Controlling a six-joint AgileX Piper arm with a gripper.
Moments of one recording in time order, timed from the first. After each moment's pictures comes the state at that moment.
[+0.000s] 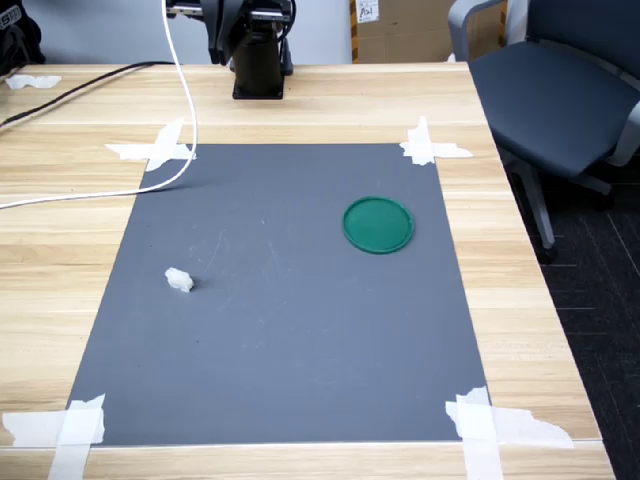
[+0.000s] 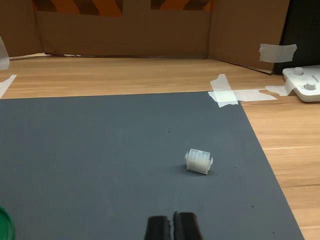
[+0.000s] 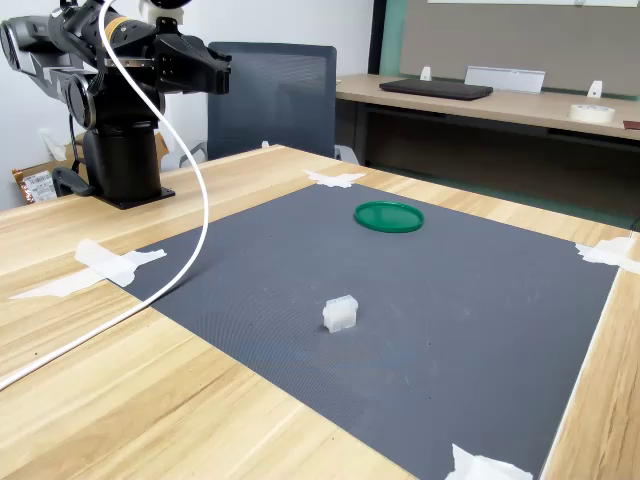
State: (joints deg) arm -7.0 -0.6 0.0 39.4 8.8 -42.1
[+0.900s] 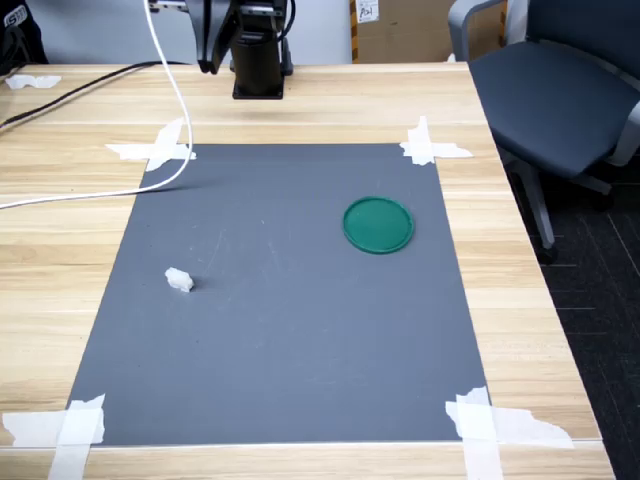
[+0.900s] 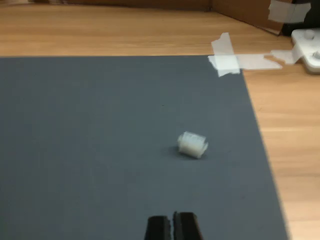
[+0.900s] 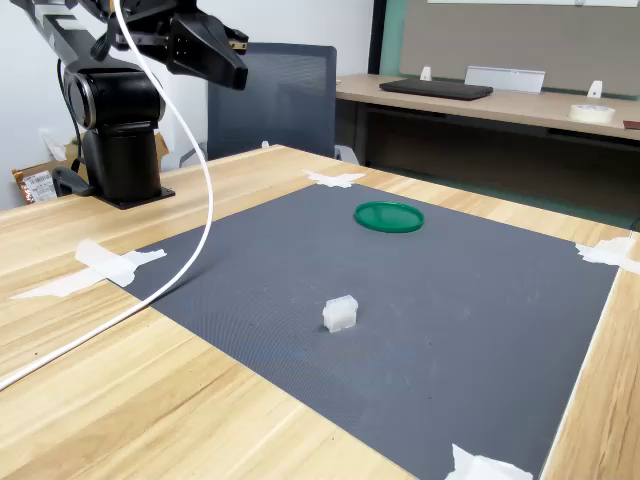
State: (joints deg) arm -7.0 27.1 -13.9 38.2 8.8 -46.9
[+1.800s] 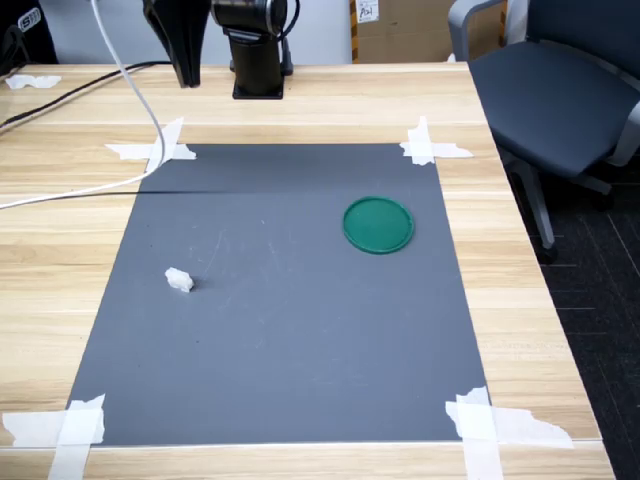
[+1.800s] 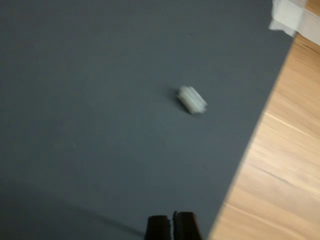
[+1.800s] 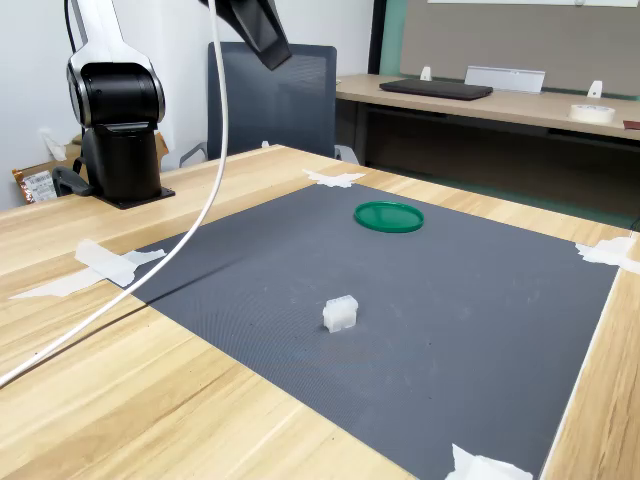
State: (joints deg) arm -15.8 59.6 -54.5 17.7 51.1 -55.5
